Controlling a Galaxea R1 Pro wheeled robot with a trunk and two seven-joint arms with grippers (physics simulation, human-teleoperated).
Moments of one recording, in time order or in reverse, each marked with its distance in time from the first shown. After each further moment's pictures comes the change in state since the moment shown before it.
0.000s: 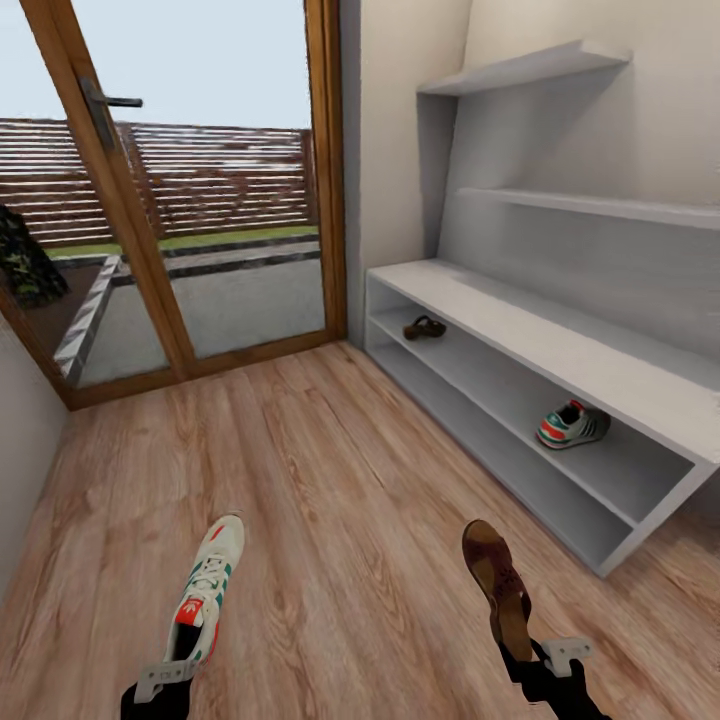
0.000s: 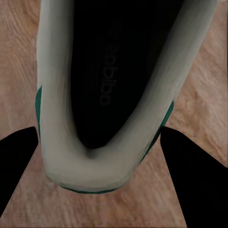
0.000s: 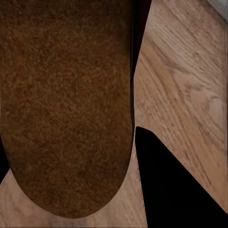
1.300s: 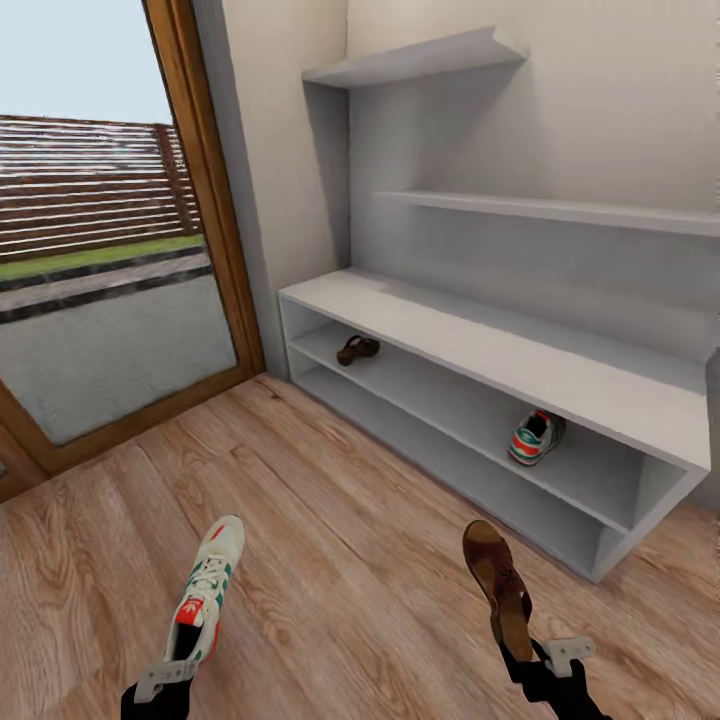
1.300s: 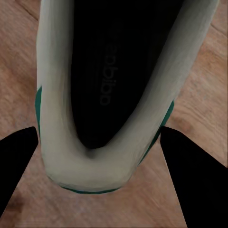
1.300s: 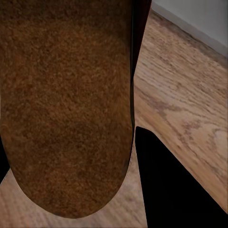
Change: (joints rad) left arm 0.000 0.000 0.000 0.000 0.000 0.000 0.000; right arm 0.001 -0.002 0.000 0.000 -0.001 0.000 0.000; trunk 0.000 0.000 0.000
